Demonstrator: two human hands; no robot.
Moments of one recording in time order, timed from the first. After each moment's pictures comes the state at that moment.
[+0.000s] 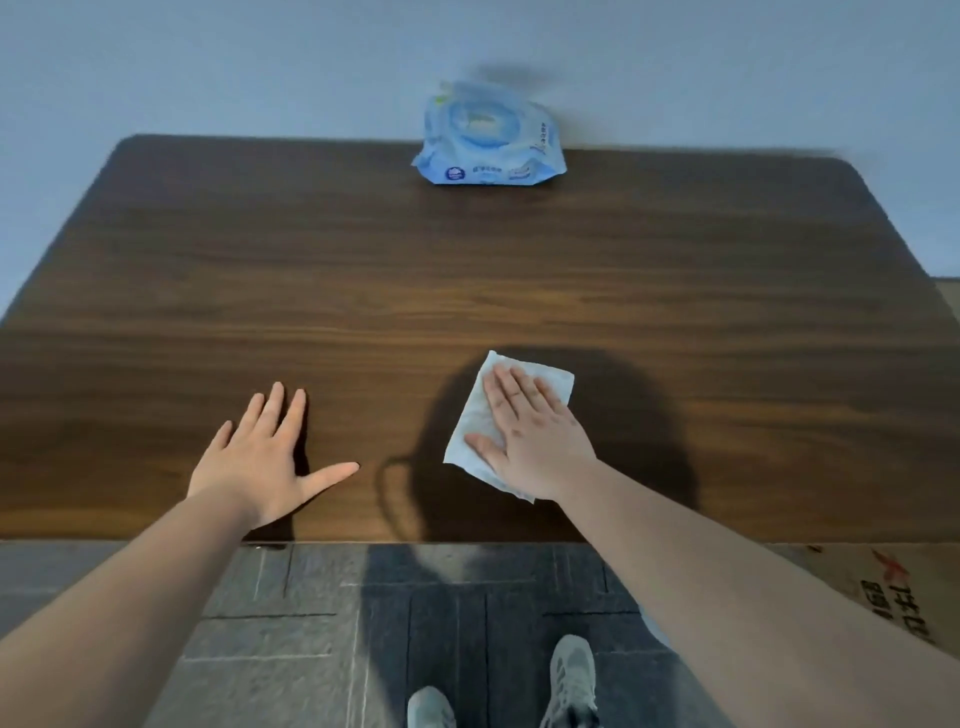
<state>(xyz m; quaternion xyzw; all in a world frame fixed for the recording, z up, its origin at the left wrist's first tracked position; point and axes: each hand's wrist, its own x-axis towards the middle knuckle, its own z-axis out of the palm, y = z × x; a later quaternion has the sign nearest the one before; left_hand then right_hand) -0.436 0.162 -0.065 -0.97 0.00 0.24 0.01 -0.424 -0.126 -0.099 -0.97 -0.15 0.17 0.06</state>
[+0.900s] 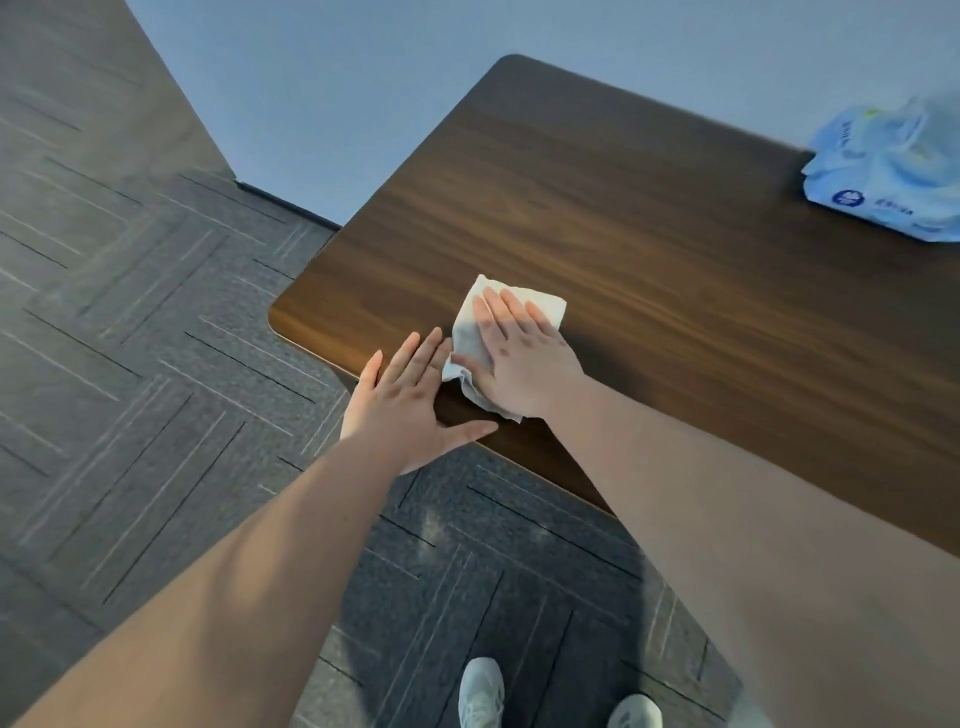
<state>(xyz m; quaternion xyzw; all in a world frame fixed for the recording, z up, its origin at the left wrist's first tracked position) -0.499 0.331 -0.099 -0.98 -0.10 0.18 -0.07 -0.384 0.206 -0.113 -0.91 -0.41 0.10 0.00</state>
